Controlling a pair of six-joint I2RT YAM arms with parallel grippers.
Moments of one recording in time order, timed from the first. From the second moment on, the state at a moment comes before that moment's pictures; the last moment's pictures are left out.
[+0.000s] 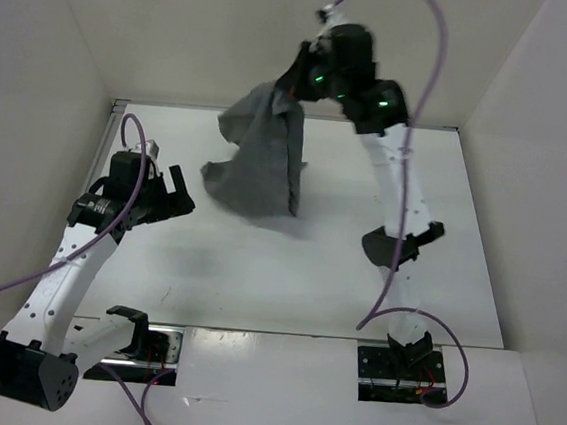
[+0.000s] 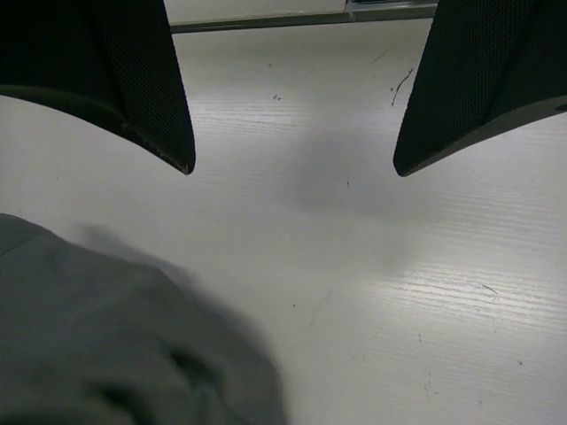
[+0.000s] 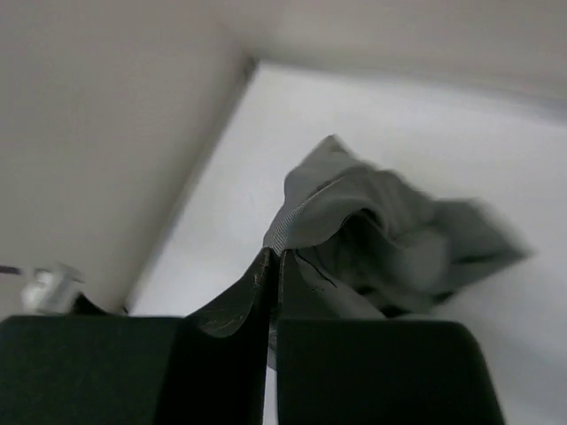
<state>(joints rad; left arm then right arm) -0.13 0.98 1.01 -0.79 0.00 -0.47 0.62 2.28 2.97 -1.08 -0.09 0.43</state>
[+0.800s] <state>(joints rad) -0.12 1.11 0.91 -0.56 0.23 -0.52 0.23 1.98 1.42 -0.91 -0.02 0.61</state>
